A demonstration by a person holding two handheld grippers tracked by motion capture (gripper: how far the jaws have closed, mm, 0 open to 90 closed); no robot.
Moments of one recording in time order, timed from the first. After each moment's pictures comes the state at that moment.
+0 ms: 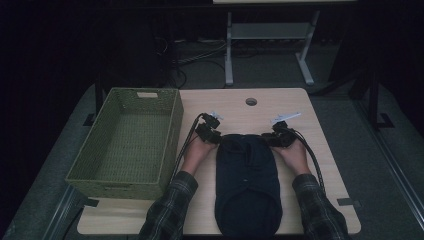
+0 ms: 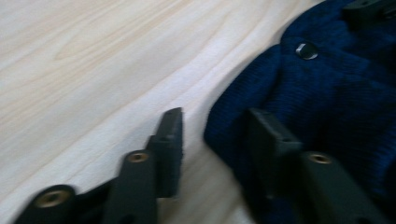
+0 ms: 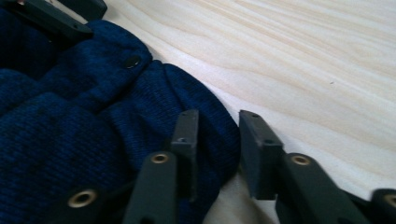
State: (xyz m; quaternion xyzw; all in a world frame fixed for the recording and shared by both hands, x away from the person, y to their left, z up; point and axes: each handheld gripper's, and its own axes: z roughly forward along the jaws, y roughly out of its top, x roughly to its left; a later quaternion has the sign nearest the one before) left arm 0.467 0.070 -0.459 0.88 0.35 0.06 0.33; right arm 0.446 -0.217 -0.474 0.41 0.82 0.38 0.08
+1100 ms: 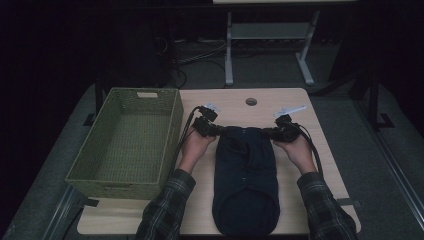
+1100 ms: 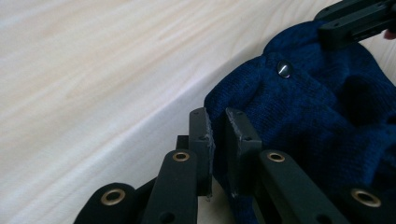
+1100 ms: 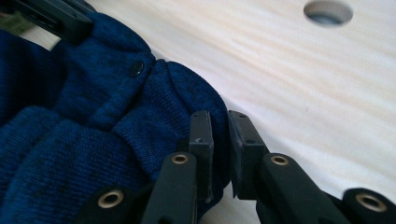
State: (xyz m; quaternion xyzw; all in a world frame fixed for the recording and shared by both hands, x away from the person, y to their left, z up) left arm 0.460 0.079 -0.415 0.85 0.36 0.06 0.38; right arm 0.432 -0.215 -0.426 0.42 0.81 0.39 0.11
